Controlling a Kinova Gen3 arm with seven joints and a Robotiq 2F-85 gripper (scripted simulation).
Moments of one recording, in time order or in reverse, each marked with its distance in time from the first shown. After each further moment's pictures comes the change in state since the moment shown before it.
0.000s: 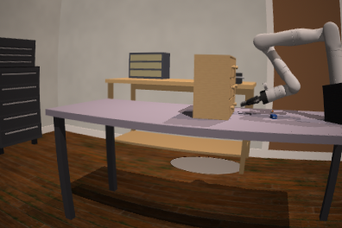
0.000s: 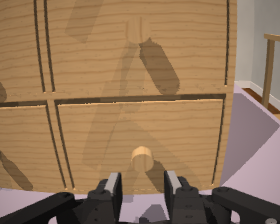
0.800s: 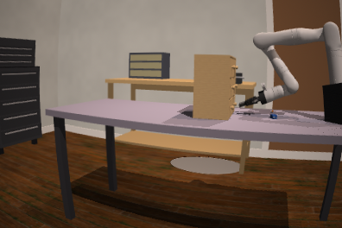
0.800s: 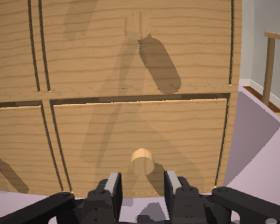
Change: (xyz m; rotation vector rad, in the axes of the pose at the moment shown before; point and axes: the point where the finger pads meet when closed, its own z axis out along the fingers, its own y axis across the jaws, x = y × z) arm 0.000 0.000 0.009 -0.001 -0.008 0.002
